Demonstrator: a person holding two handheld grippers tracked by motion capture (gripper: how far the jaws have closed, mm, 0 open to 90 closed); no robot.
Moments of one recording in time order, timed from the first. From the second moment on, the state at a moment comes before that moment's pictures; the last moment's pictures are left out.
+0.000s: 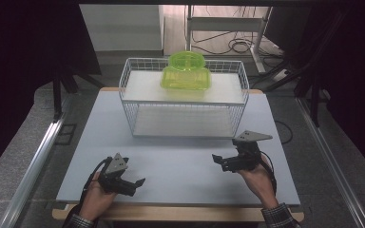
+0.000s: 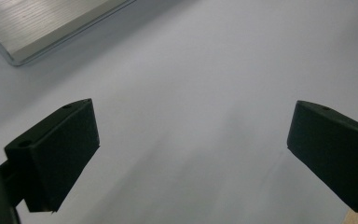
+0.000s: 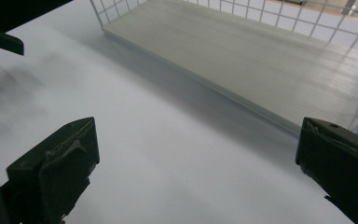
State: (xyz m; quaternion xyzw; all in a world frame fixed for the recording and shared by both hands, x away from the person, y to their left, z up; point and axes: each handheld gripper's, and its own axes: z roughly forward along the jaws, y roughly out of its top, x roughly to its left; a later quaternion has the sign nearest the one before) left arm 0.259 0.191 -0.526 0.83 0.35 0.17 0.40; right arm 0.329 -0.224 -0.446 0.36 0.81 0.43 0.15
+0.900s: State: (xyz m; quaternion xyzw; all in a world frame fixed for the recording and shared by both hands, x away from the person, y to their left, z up) left arm 0.259 0.191 -0.527 0.84 0.34 0.18 0.39; right arm 0.309 -0.251 -0.495 0.40 0.81 0.40 0.14
